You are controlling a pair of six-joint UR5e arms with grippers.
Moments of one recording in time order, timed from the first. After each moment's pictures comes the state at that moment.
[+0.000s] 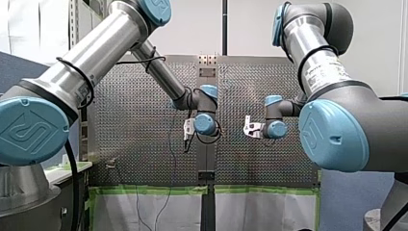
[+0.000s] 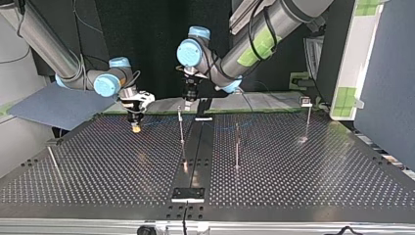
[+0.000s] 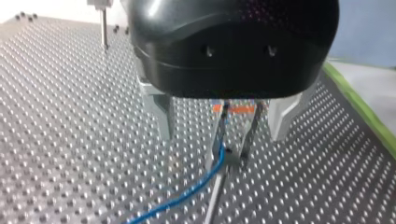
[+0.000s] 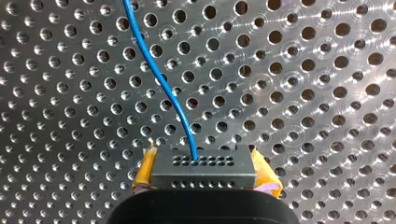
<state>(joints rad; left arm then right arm) -0.69 -2.24 -1.57 -2.63 -2.02 -1.61 1.88 -0.80 1.48 -0.55 1.40 1.69</state>
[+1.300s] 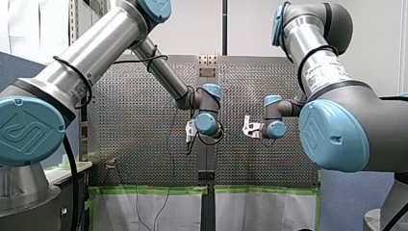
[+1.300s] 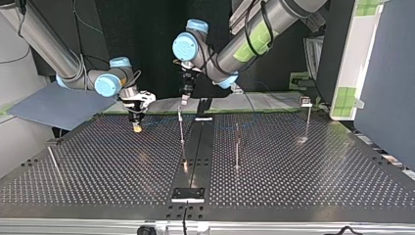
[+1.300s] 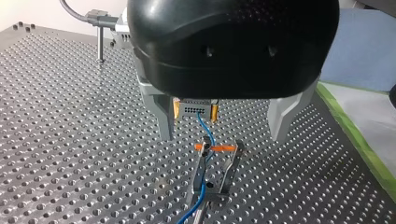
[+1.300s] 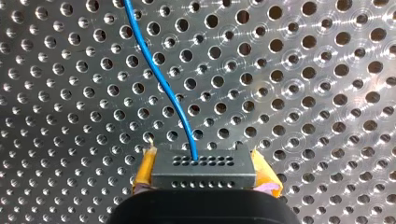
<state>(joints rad) -0.72 -2.24 -1.57 -2.67 -2.03 -1.66 1.88 -0.80 1.48 -0.55 1.40 1.69</state>
